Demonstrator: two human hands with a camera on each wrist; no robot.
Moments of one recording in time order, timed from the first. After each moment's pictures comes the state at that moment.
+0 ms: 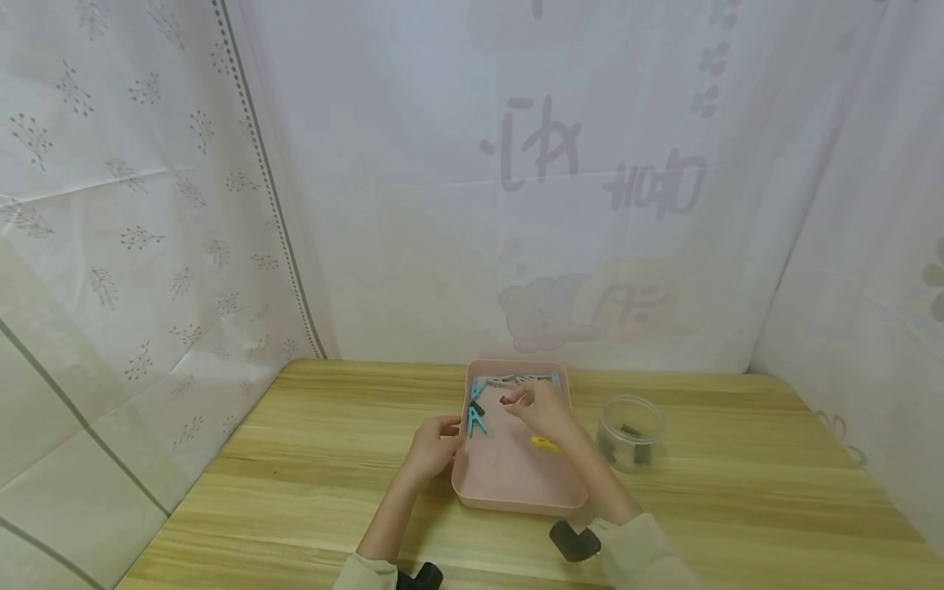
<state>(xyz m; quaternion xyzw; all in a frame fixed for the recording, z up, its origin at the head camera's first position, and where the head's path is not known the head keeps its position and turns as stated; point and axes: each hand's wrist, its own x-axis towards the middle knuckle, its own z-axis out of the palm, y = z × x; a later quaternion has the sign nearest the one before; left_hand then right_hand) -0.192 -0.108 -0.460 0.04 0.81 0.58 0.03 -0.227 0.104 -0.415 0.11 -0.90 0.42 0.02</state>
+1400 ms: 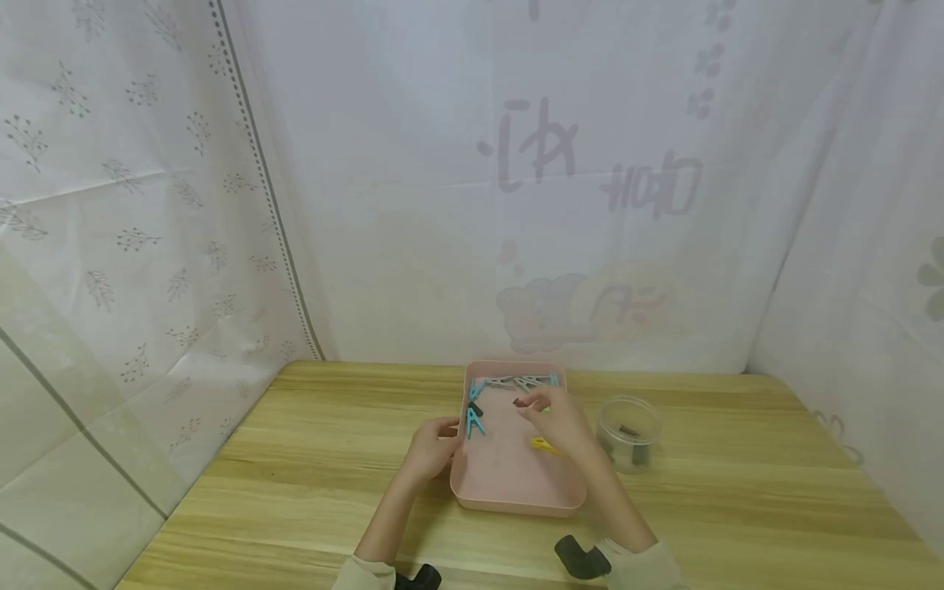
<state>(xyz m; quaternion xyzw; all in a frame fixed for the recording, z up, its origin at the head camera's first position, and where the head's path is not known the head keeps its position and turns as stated) -0.191 -0.109 -0.460 0.05 0.81 0.58 0.03 -0.208 0.121 -0.417 0.09 -0.90 0.42 0.05</state>
